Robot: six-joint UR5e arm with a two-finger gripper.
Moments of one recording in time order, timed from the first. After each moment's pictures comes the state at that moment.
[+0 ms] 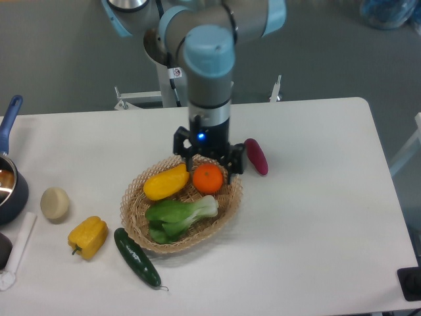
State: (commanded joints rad) arm 2.34 -1.75 -1.82 -0.95 1.51 0.89
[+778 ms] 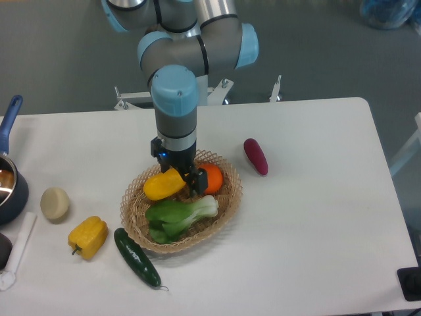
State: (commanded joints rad) arm 2.27 -1.83 -1.87 -0.96 1.51 1.10
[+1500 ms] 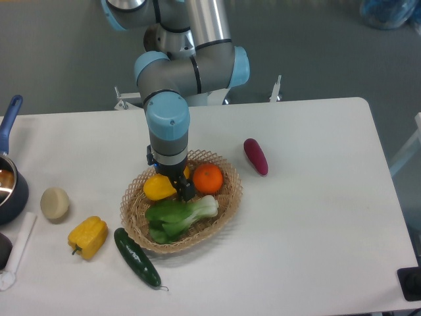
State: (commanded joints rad) arm 2.27 -1.85 -1.93 -0.95 1.51 1.18
